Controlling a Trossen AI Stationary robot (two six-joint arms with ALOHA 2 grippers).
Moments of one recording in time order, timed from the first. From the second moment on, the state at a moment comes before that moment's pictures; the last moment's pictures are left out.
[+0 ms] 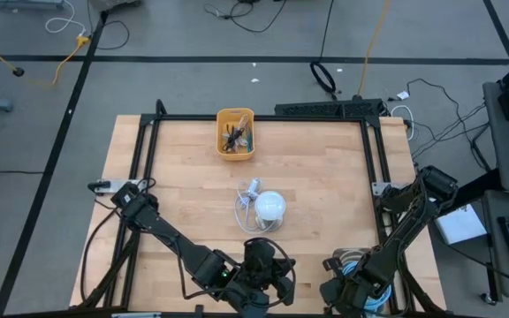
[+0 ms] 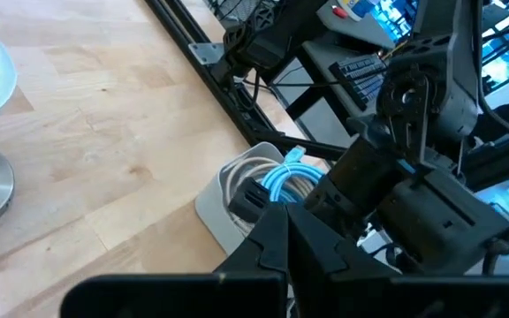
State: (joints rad) left arm -0.61 2.24 2.28 -0.68 -0.84 -1.28; right arm 0.93 1.71 1.12 -0.56 0.00 0.67
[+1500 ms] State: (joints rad) left arm -0.62 2.23 2.28 -0.67 -0.90 -1.20; right arm 0.69 1.51 1.11 -0.67 0.22 0.53
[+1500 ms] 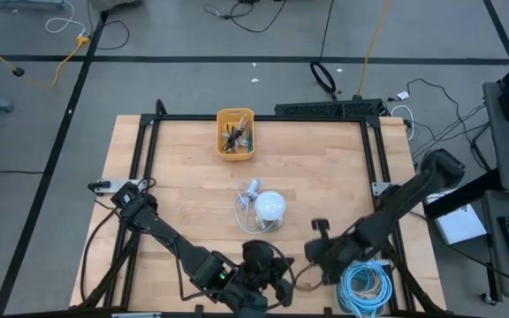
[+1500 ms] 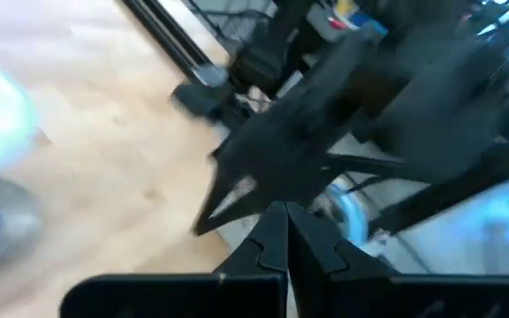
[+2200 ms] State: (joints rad) left arm -0.45 1.83 2.28 -1.58 -0.73 -1.00; right arm 0.36 0.78 1.22 -0.91 0.13 0.16
